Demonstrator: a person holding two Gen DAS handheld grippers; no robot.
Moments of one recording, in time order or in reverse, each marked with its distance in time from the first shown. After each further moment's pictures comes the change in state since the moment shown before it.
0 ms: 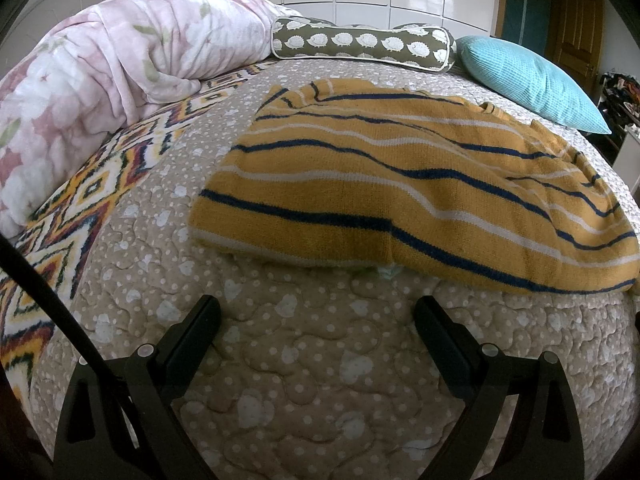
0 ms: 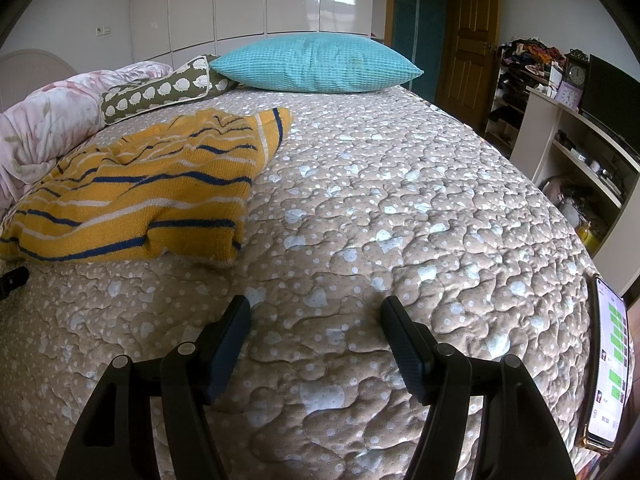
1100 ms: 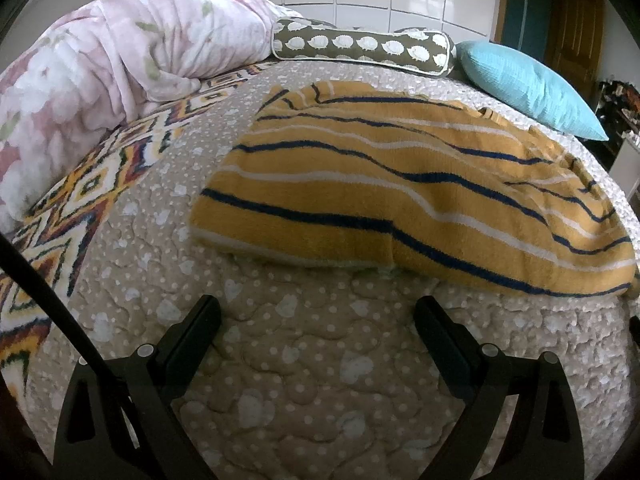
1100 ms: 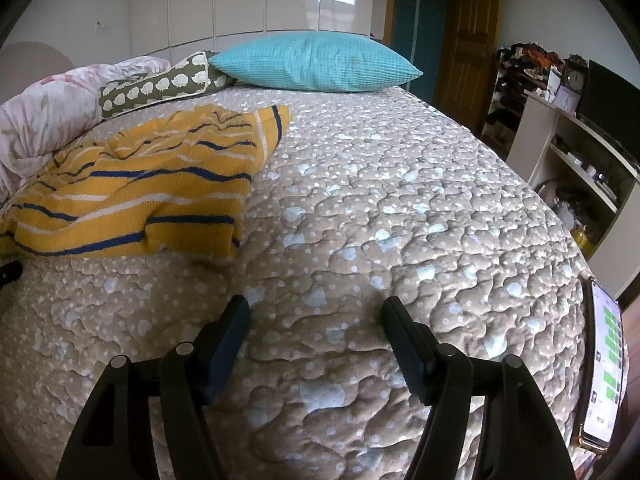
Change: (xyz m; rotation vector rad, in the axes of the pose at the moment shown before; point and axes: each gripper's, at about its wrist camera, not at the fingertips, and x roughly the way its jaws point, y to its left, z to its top) left arm -0.001 0.003 0.000 -0.019 -0.008 -0.019; right arm 0.001 -0.003 -0.001 -0.022 0.006 -0.022
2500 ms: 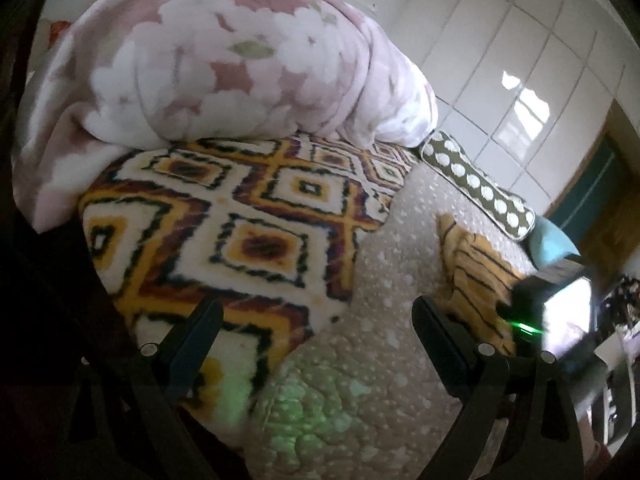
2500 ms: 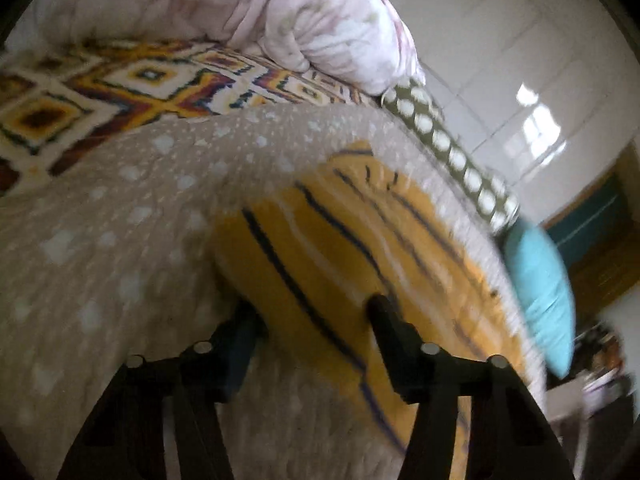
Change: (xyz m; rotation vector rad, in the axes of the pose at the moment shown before) left arm -0.104 0.209 -0.047 -0.568 -0.214 0.002; right arm -0.011 0.405 0.015 -0.947 -0.109 0.085
